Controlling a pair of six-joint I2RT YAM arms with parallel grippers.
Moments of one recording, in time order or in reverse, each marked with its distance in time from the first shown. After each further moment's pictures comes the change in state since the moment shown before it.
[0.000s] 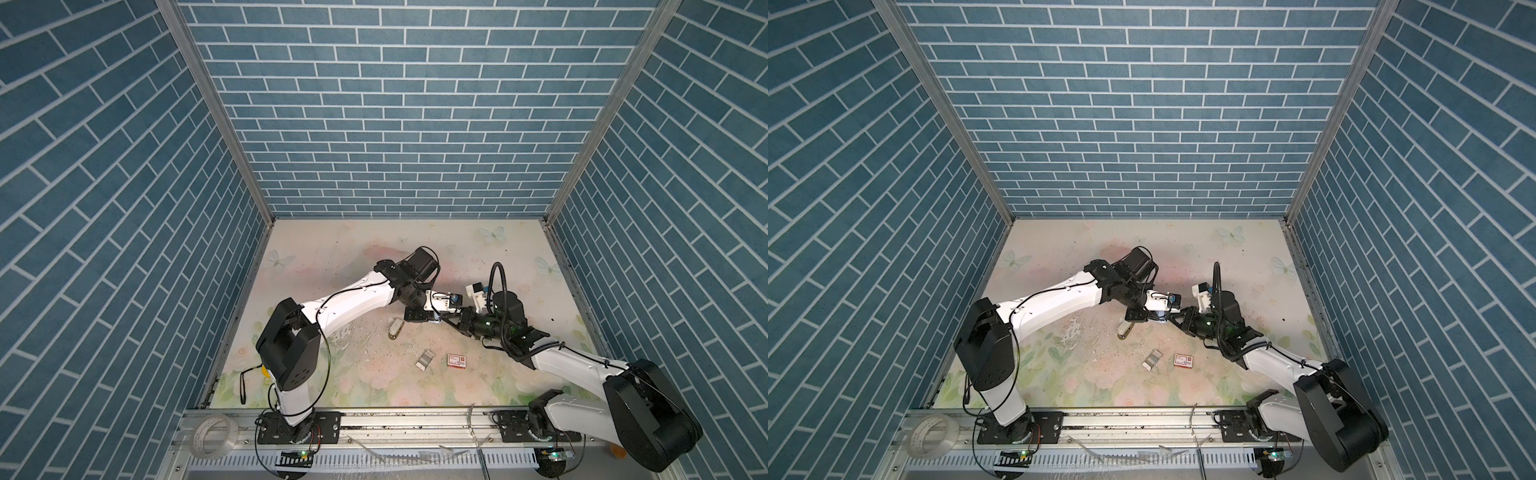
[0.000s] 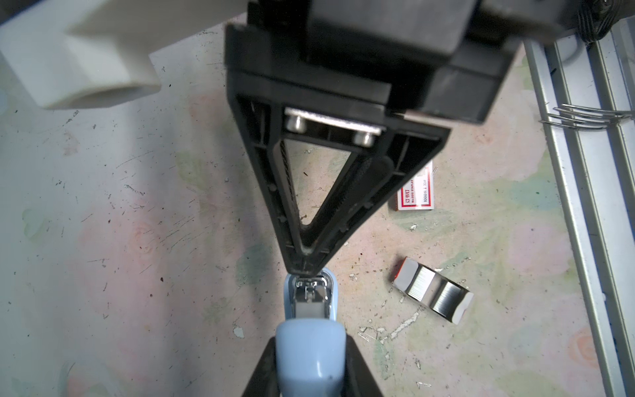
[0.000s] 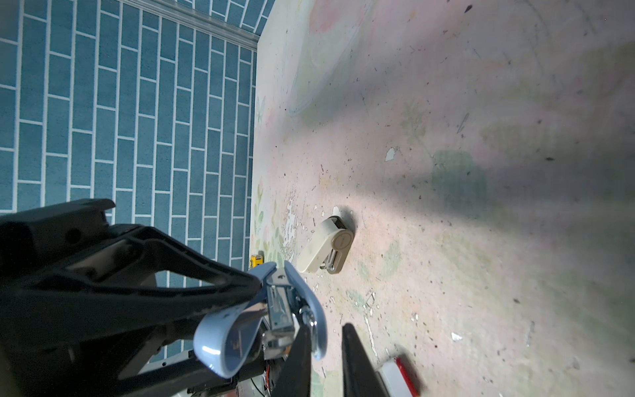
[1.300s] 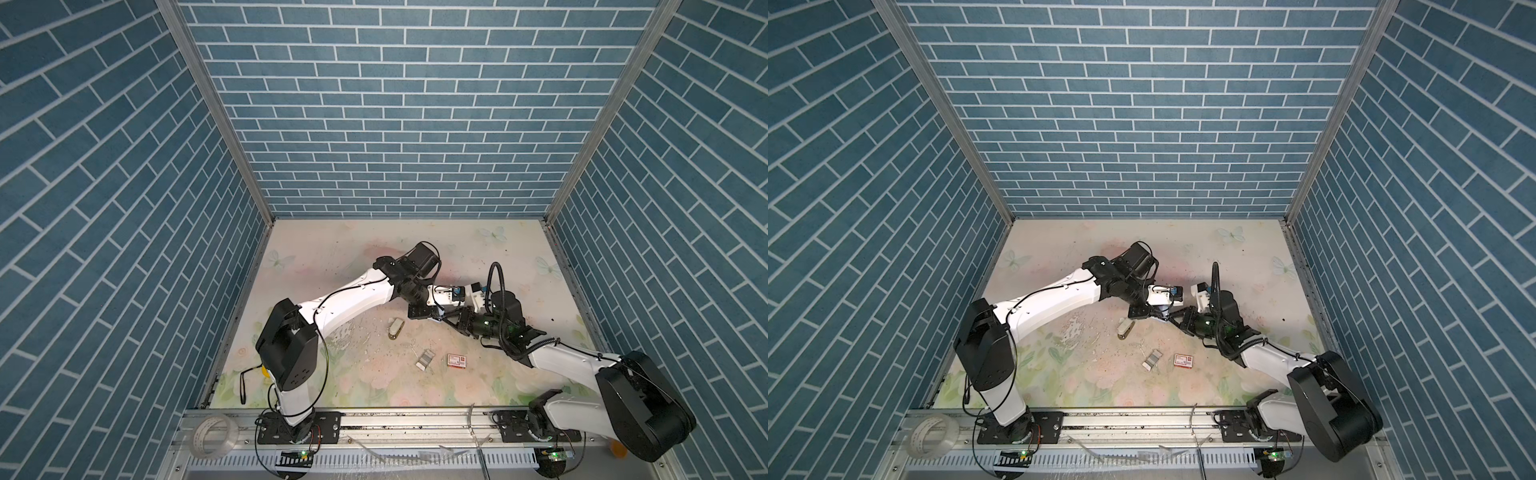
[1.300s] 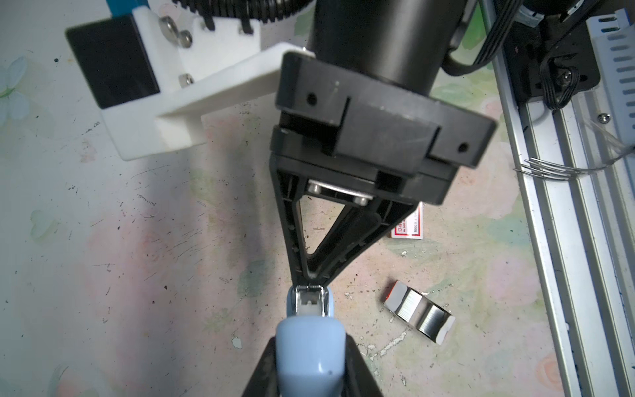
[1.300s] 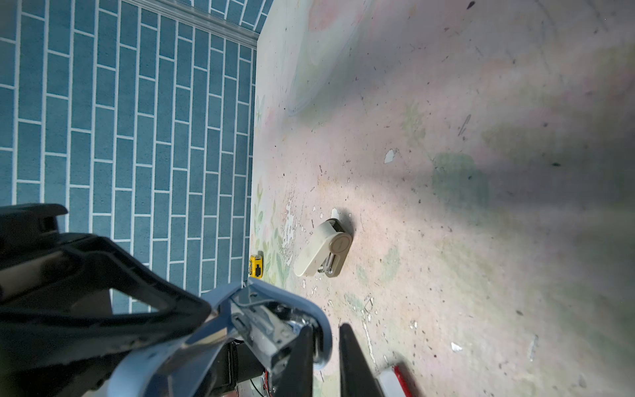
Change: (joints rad) left arm 0.002 -0.002 0.050 -0.008 0.053 -0.093; right arm 0.000 0.056 0.000 0.061 -0.012 0.004
